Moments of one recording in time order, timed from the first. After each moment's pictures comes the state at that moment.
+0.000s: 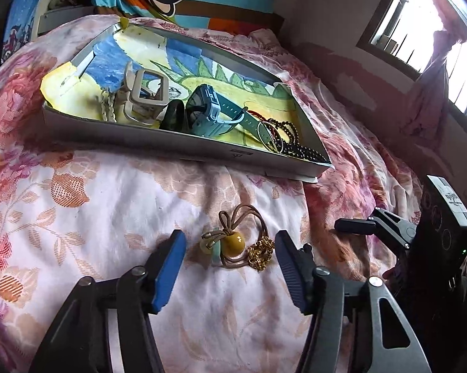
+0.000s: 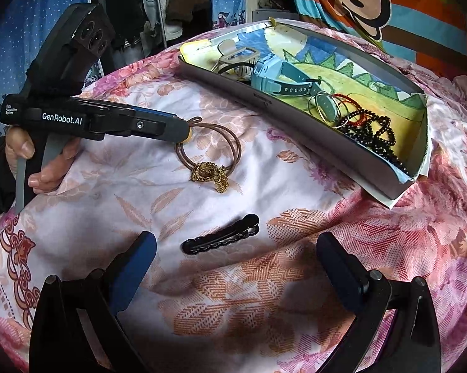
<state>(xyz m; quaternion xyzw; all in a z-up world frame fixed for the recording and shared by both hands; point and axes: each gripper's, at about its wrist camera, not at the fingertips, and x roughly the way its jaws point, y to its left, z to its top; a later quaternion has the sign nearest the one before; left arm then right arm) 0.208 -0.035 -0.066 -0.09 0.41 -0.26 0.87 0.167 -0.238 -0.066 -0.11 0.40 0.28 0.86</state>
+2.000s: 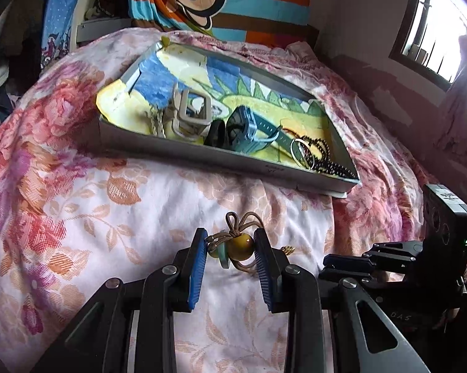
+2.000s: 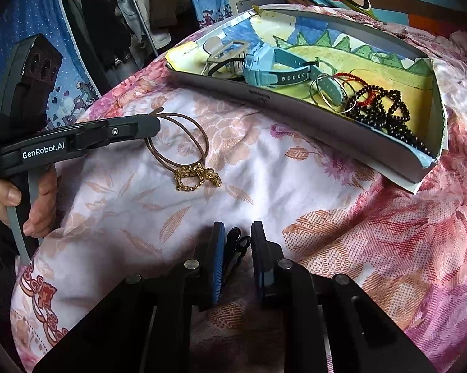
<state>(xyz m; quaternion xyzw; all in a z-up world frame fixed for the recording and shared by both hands) 0.191 -0.025 -0.045 -0.08 0.40 -0.16 0.90 0.188 -0.239 -0.069 -0.02 0.44 0.29 0.85</state>
